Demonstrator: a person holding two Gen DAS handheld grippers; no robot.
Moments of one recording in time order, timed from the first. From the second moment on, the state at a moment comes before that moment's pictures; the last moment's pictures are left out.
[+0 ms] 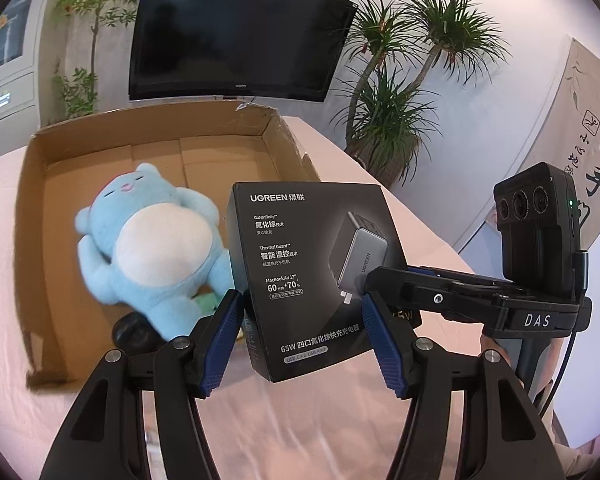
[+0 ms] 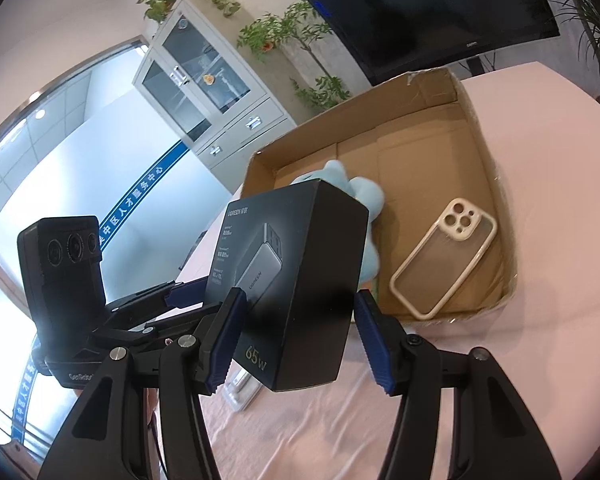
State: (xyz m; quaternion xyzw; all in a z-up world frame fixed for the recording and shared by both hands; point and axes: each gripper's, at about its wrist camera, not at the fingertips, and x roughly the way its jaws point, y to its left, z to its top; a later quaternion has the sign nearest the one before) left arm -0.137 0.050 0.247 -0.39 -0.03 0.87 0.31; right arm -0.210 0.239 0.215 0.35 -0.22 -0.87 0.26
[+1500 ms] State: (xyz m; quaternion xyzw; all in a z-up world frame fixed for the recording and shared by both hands) left arm -0.126 0.045 0.118 -0.47 0.05 0.86 0.17; right arm -0.218 0.178 0.085 0.43 0.04 -0.89 0.15
